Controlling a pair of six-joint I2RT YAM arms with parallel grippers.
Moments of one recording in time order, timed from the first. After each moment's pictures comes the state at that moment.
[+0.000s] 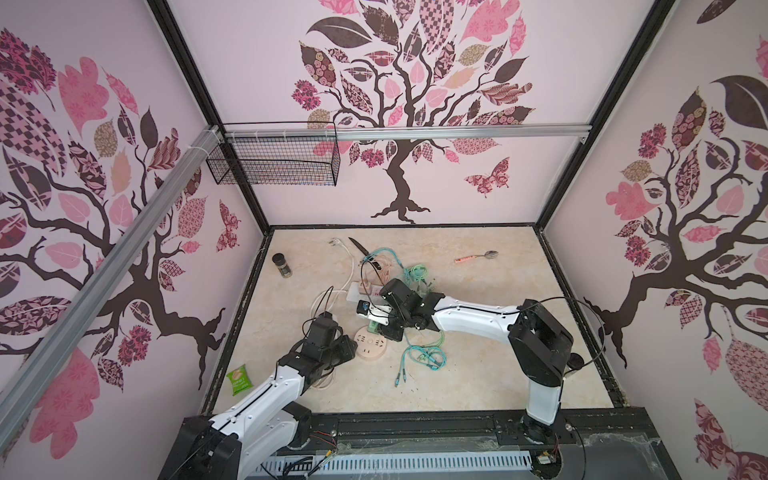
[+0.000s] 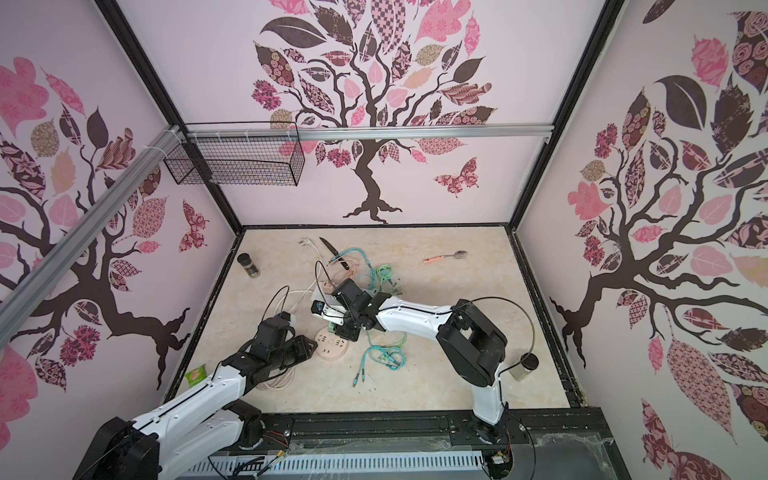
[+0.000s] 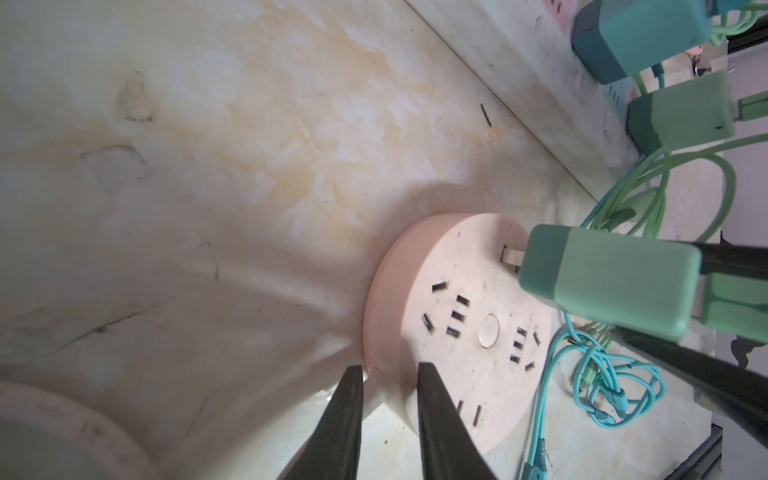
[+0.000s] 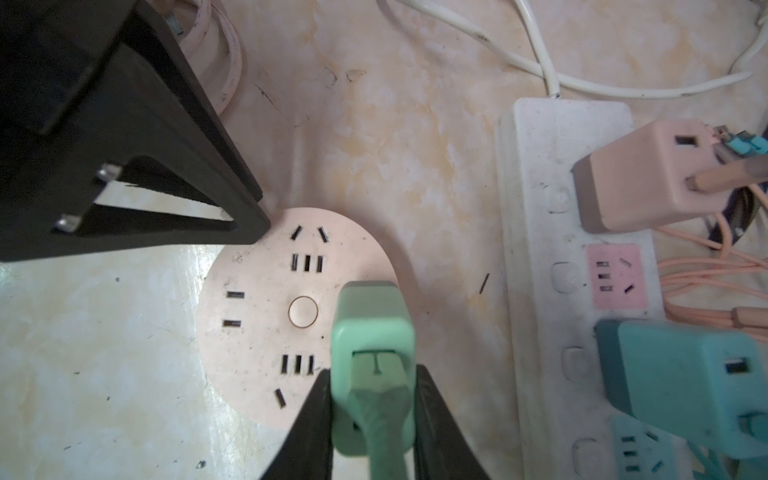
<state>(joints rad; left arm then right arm) -0.41 0.97 0.30 -0.21 0.16 -0.74 0.94 1.89 1.33 -0.36 -0.15 -0.40</state>
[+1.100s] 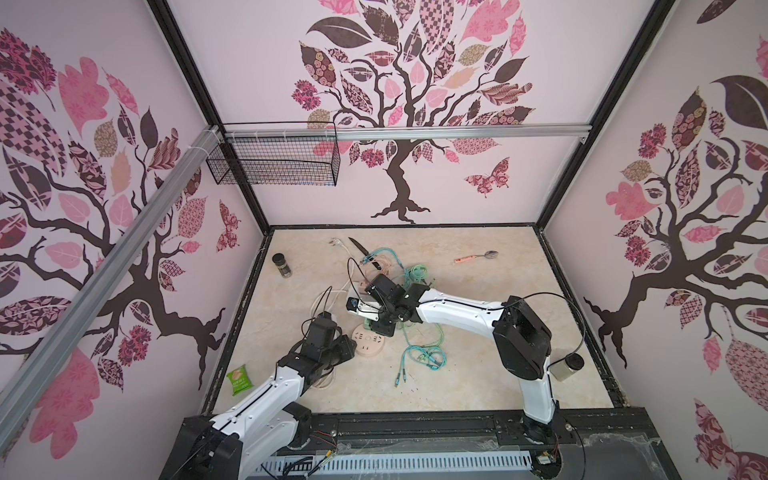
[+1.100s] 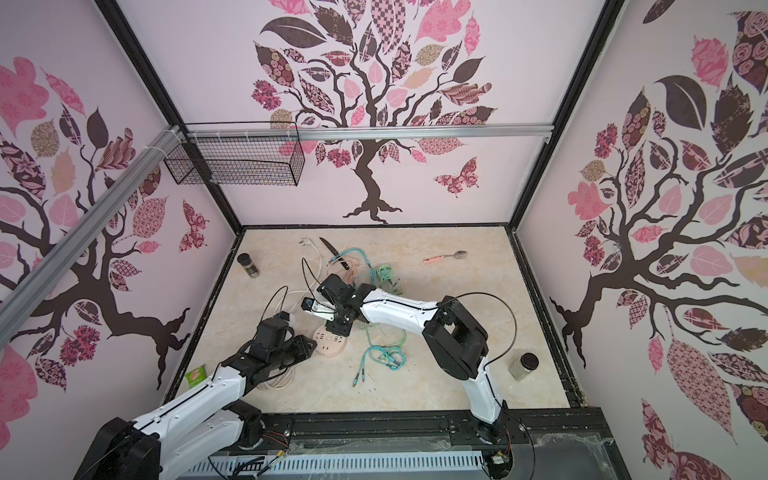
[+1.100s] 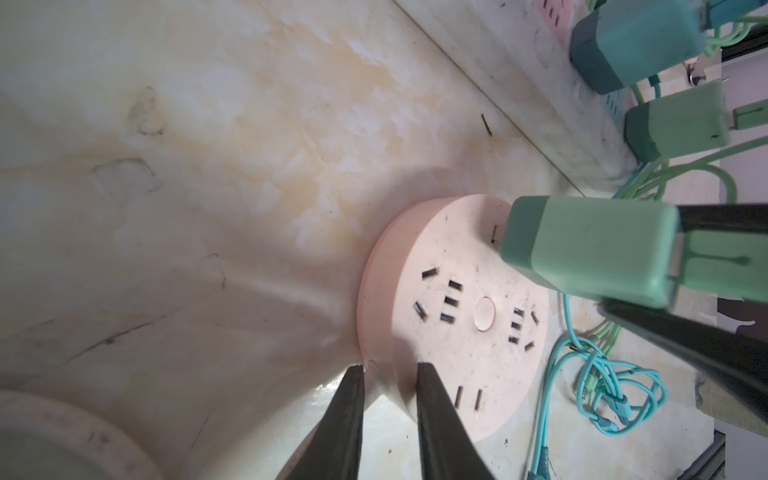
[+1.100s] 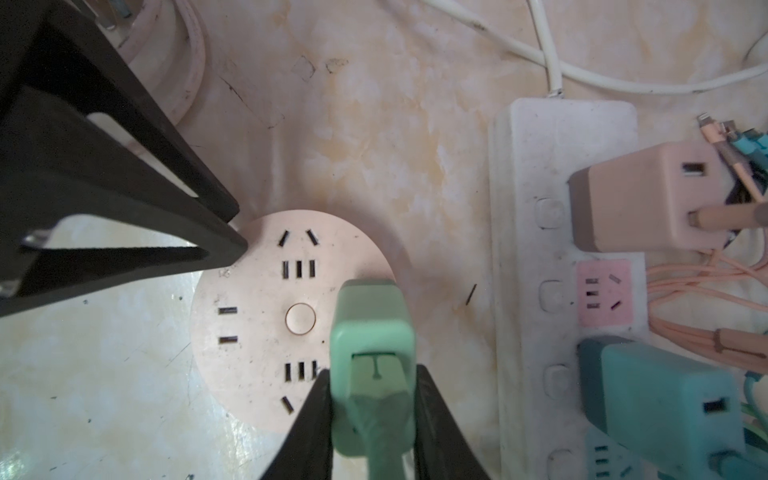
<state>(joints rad) -0.40 0.96 0.29 -0.19 0.16 -0.73 0.96 2.03 1.57 -0.58 -0.06 -0.39</state>
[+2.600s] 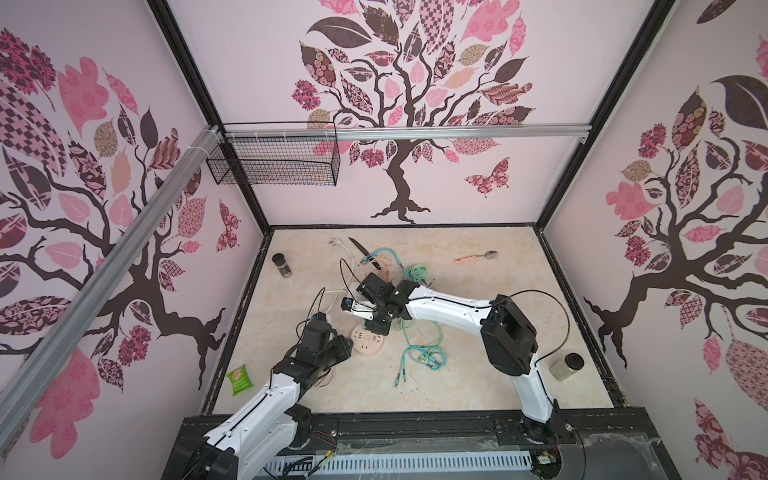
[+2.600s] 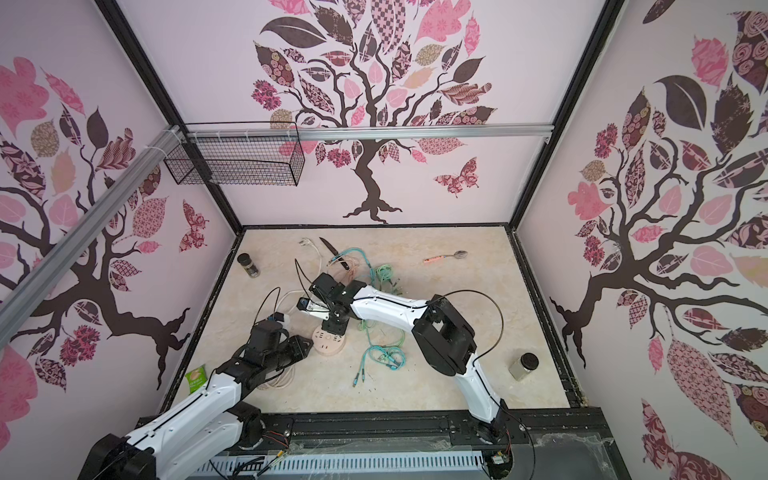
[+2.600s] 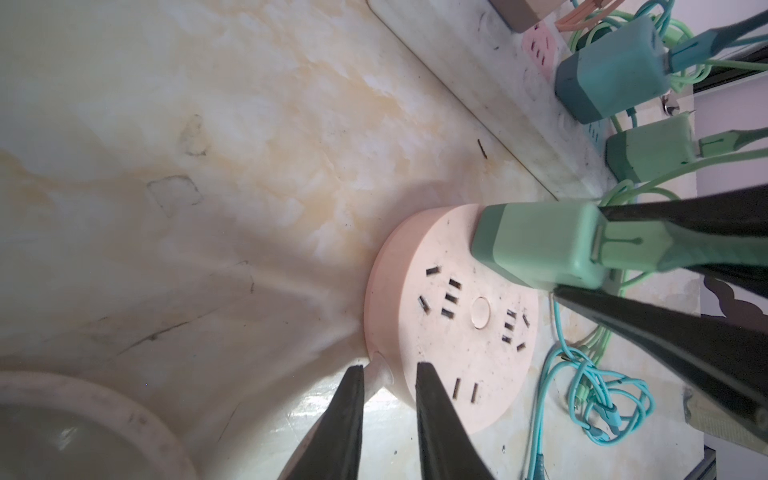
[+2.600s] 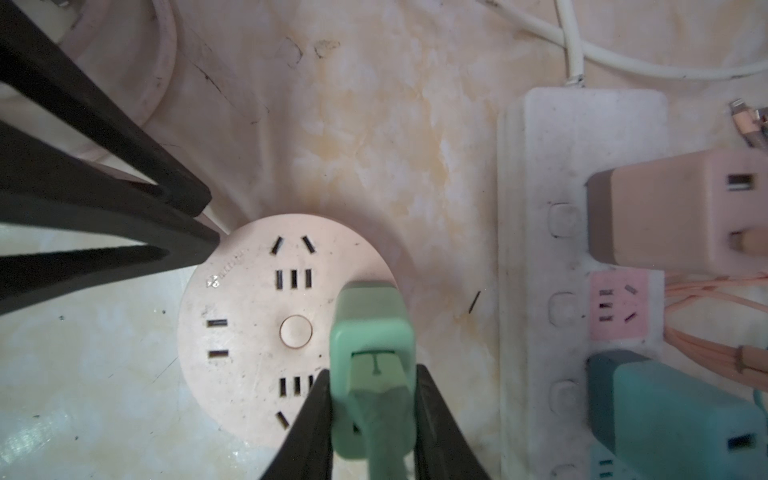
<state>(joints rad) -0.36 0.88 0.26 -0.18 0.16 -0.73 0.97 2.12 1.68 -0.69 -0.03 -0.38</state>
